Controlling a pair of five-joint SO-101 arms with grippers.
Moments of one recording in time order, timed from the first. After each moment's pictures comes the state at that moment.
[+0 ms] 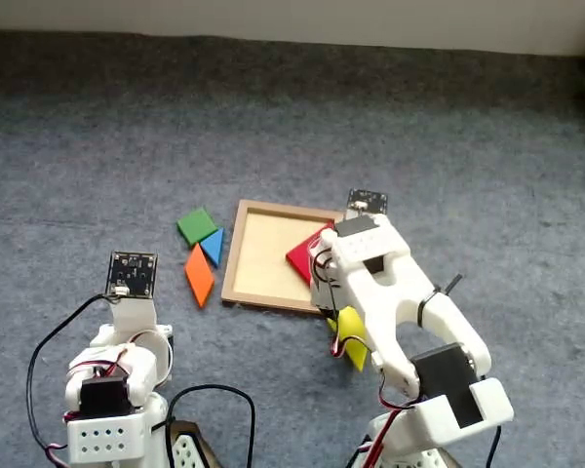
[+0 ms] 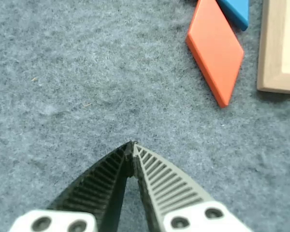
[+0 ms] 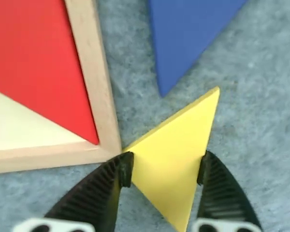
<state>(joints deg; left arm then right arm) -12.0 -102.2 96.0 74.6 -1.0 -26.6 5.0 35.0 67.7 -27.1</state>
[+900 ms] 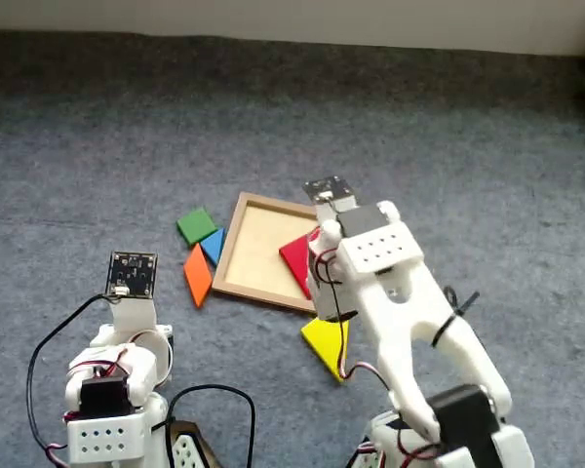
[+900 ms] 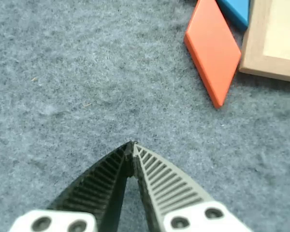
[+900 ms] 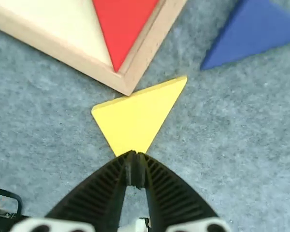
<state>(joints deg) -12.0 -102.2 96.0 74.6 -1.0 -28.3 -14.1 30.4 82.7 -0.1</state>
